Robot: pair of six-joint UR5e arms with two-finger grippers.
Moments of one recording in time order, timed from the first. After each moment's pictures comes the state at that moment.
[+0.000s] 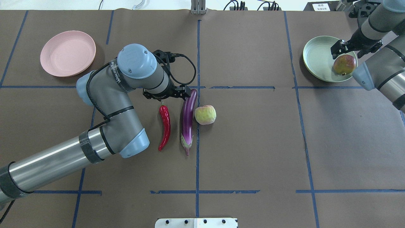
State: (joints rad) left arm -0.61 -2.32 -1.46 -1.86 -1.90 -1.18; right arm 1.15 -1.14 1.26 -1.26 2.10 0.61
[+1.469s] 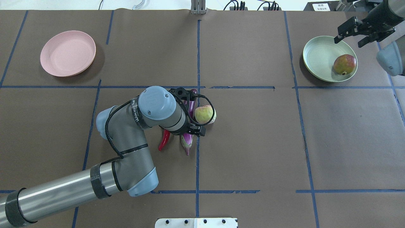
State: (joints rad) left arm -0.45 -2.28 -1.51 -1.87 -1.88 -1.09; right arm 1.26 -1.18 1.55 -1.39 2.41 0.67
